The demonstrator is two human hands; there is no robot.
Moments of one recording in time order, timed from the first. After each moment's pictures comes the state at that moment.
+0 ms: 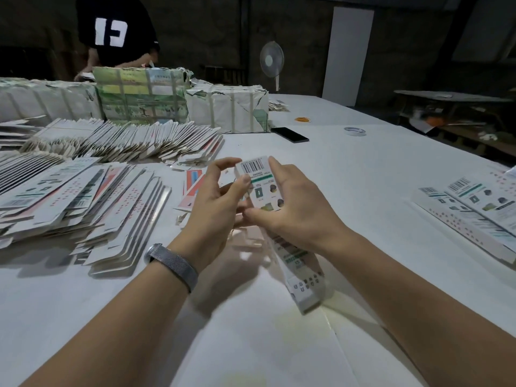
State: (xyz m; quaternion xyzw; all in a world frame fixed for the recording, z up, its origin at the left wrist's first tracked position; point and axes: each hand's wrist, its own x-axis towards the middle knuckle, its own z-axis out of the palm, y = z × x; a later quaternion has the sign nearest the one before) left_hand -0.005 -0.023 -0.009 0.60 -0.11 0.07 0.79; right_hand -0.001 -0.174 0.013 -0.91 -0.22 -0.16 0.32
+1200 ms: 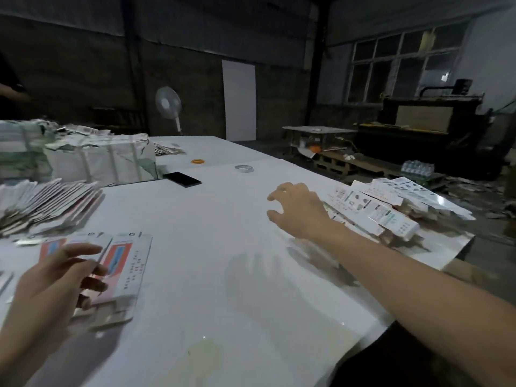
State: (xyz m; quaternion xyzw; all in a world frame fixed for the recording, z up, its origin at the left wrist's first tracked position) left_hand 0.022 -0.013 -0.026 0.71 -0.01 0.10 0.70; right_hand 0.026 -0.393 0.049 -0.98 0.03 -0.17 0.02
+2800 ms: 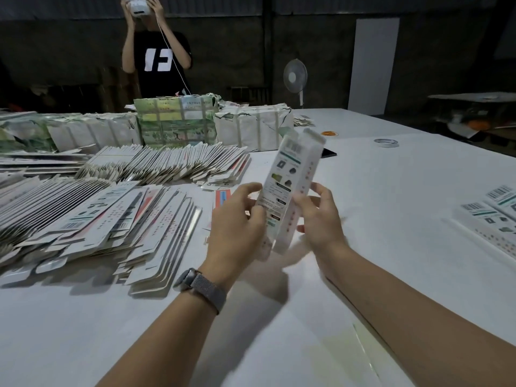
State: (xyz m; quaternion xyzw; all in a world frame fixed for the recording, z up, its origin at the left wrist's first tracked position) left_hand -0.004 -0.012 -0.004 0.83 -0.04 0.26 0.49; right_hand 0.046 -0.150 -0.027 -0.68 -0.02 -0.11 0.73
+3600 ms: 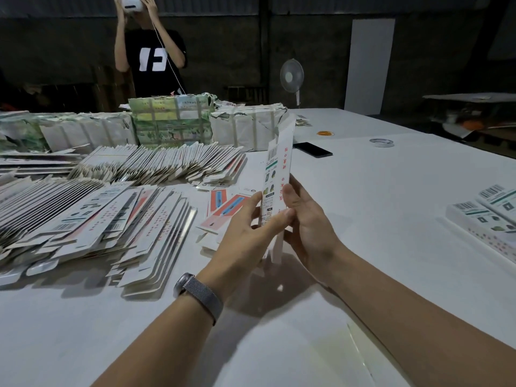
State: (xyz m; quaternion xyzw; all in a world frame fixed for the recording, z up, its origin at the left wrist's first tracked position) left_hand -0.003 -0.021 -0.018 0.75 -0.08 0.08 0.66; right_hand 0.028 -0.146 -0.015 -0.57 -0.20 0.03 0.80
